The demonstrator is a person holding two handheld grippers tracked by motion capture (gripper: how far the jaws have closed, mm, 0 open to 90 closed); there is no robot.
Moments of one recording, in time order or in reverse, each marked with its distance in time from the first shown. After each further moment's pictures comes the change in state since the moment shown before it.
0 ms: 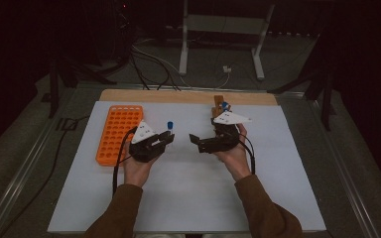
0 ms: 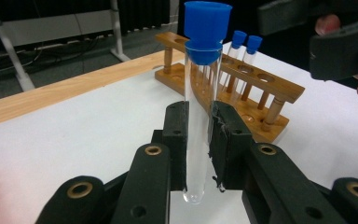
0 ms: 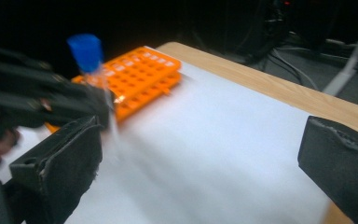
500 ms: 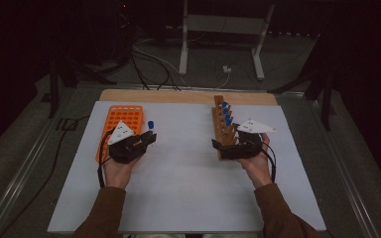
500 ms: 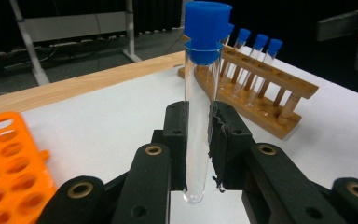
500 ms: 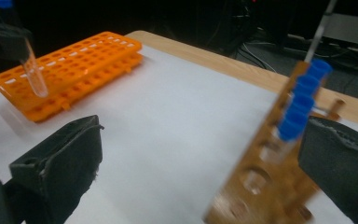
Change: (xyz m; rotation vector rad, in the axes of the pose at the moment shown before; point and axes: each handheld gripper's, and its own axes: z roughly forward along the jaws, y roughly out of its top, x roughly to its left) left arm 0.032 -0.012 -0.041 -0.017 0.037 -0.045; right arm -0.030 -0.030 -0.047 0.004 -0.100 0.002
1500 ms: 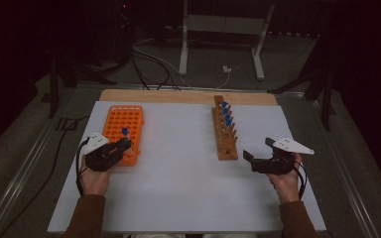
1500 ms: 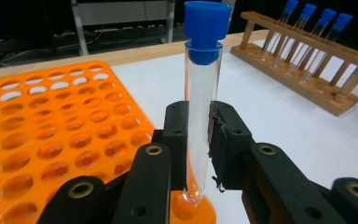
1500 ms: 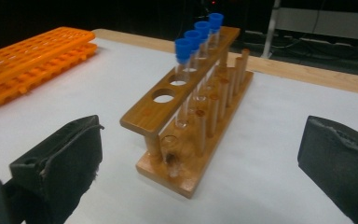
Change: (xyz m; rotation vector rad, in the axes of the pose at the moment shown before) left arm 0.036 -0.039 -0.038 0.027 0.145 -0.056; right arm -0.044 -0.057 -0.064 -0.038 -0.120 0.081
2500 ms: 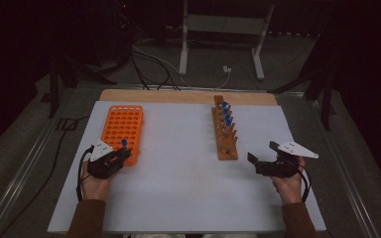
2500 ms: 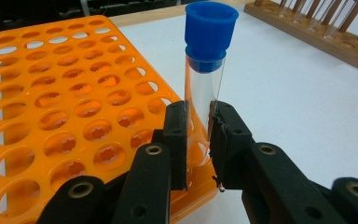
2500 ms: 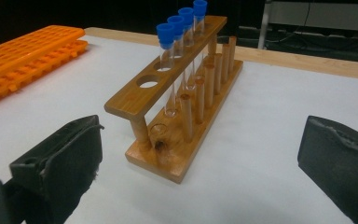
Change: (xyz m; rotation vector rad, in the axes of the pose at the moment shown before) left arm -0.002 -0.026 0.006 0.099 0.038 0.046; right arm -0.010 -0.014 -0.005 0.003 -0.018 0.037
